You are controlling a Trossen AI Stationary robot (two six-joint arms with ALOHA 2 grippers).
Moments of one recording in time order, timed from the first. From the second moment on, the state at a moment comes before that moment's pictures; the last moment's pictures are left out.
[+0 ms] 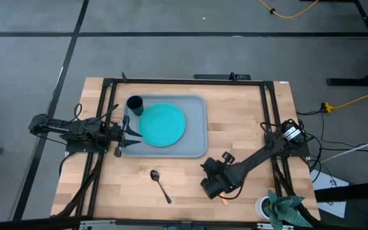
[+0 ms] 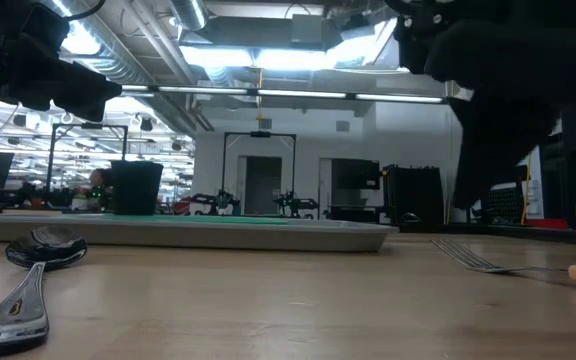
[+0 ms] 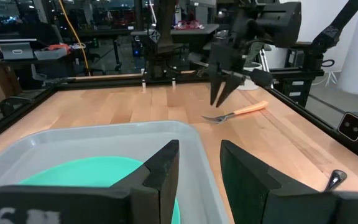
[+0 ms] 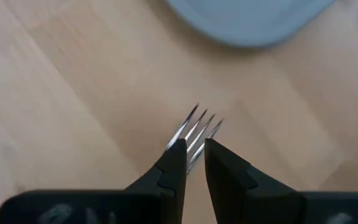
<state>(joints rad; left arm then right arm) -0.13 0.05 0.01 0.01 -0.04 0.01 0.58 1.97 1.37 -0.95 0.45 1.24</state>
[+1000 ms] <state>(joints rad) -0.13 0.05 0.01 0.01 -0.04 0.01 0.70 2.04 1.43 -0.95 0.22 1.57</state>
